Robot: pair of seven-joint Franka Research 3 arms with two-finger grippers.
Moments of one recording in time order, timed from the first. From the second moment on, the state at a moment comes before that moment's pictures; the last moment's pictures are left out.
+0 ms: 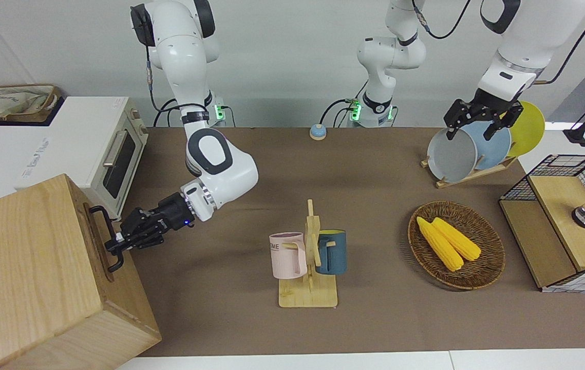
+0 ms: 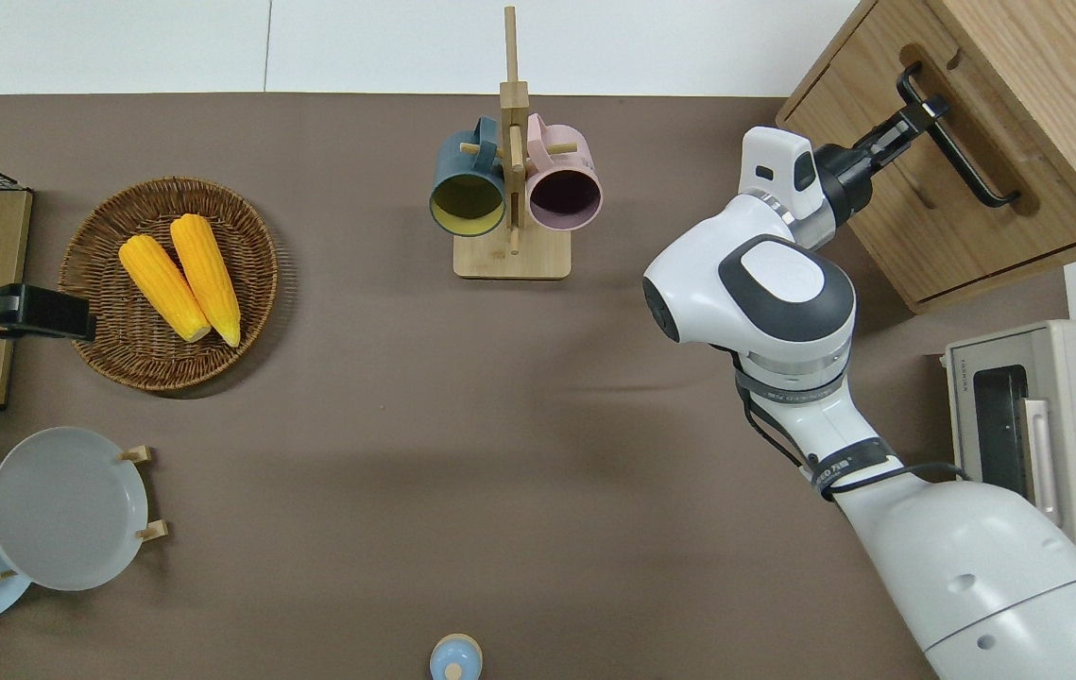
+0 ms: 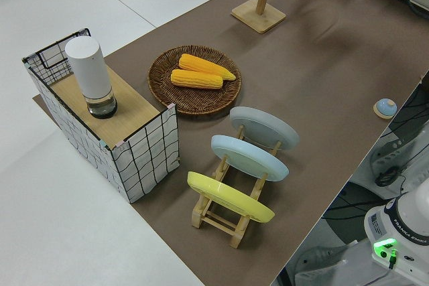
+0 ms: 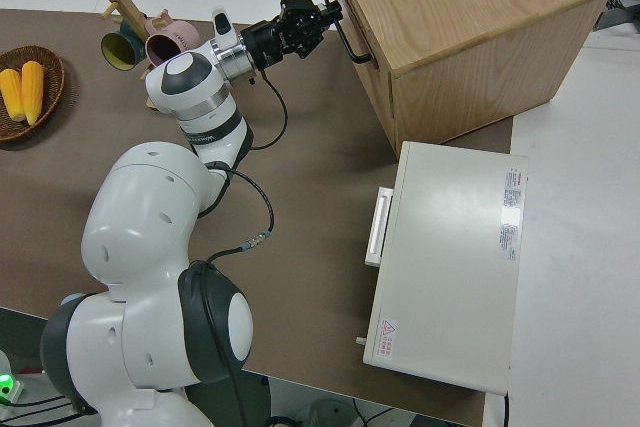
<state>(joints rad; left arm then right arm) -0.15 0.04 0.15 -1.49 -0.02 1.55 0.05 0.26 0.54 0.02 -1.56 -1.73 1.85 0.54</state>
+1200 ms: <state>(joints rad) -0.15 0.04 0.15 -1.49 -0.02 1.55 0.05 0.41 0.54 0.04 -1.56 -1.61 1.65 0.53</state>
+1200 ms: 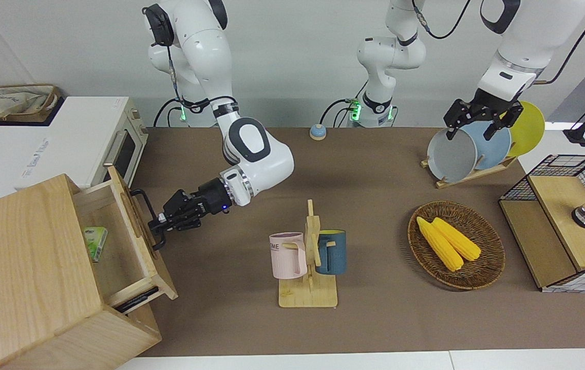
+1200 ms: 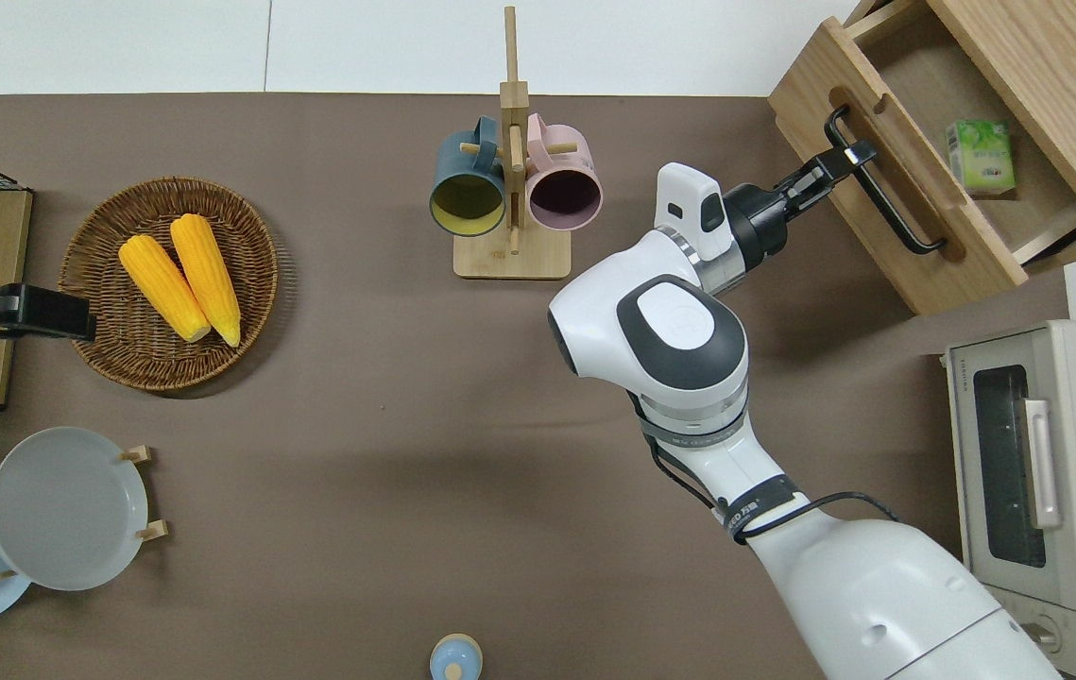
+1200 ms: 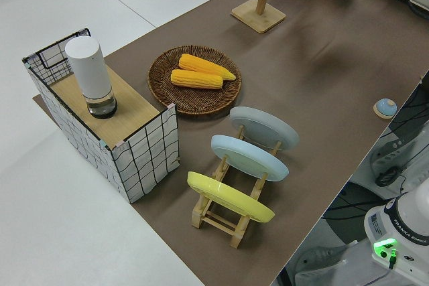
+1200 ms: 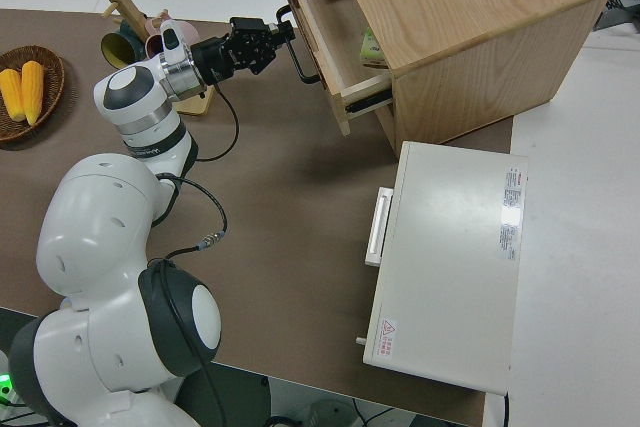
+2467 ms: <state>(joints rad) -0.15 0.04 0.15 -1.49 -0.02 1.55 0.05 0.56 0.54 0.04 -1.54 -1.51 1.50 0.53</state>
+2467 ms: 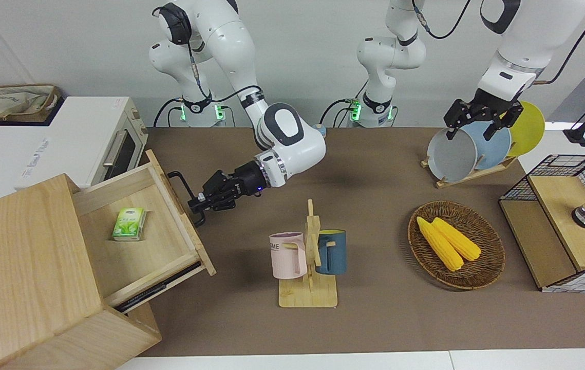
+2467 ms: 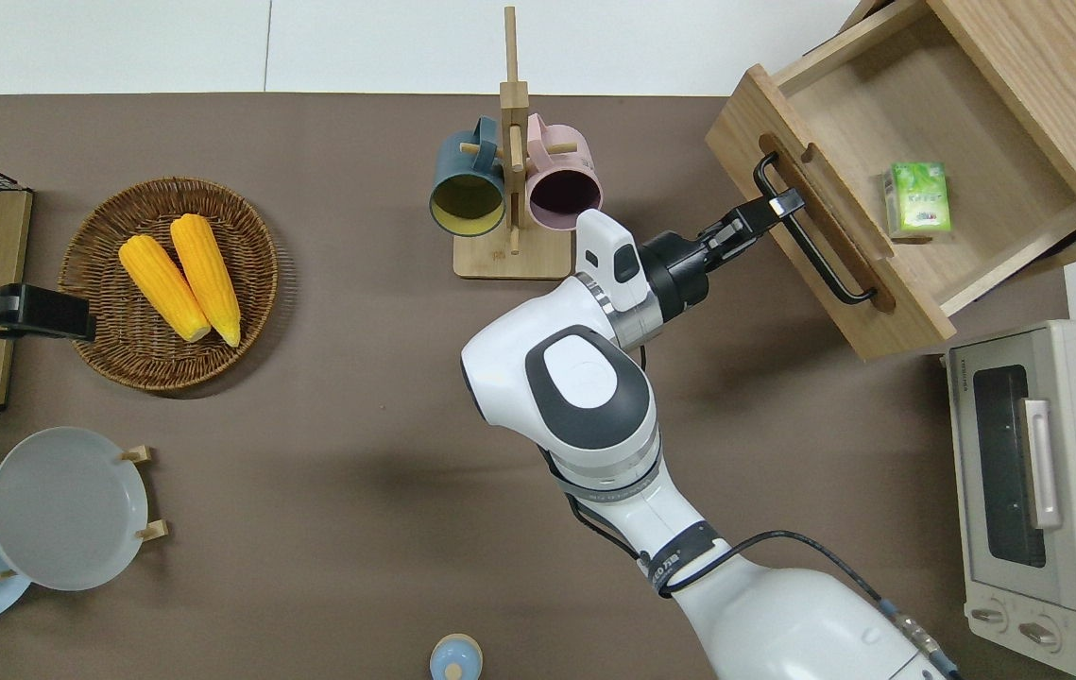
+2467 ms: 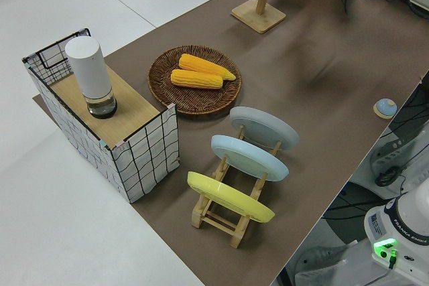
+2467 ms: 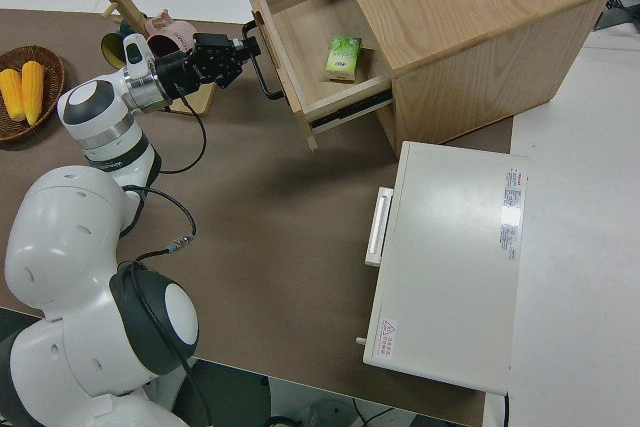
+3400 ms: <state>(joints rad) -0.15 0.04 0.15 -1.49 -0.02 1.55 0.05 0.66 0.57 0.05 -1.52 -1.49 1.39 0.53</state>
